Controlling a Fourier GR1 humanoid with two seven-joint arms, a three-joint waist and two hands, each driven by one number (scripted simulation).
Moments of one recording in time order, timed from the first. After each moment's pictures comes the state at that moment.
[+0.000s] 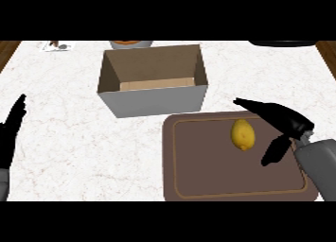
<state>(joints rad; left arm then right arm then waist) -0.08 0.42 0.11 -1.34 -0.16 0.14 0.06 -0.39 -0.48 0.25 -1.24 0.55 0.48 -0.08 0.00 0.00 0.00</state>
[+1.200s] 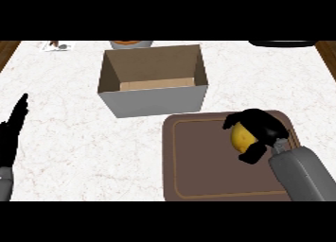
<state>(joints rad) -0.10 0.37 0.17 -1.33 -0.22 0.09 0.05 -0.35 -0.31 0.24 -1.28 0.81 0.43 0.01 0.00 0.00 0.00</state>
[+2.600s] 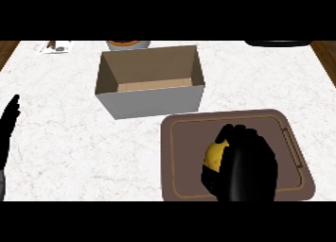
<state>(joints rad) -0.08 0.38 0.20 -1.36 -0.22 0.08 0.07 -0.15 -0.01 0.64 -1.95 1.60 0.15 1.05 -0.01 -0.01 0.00</state>
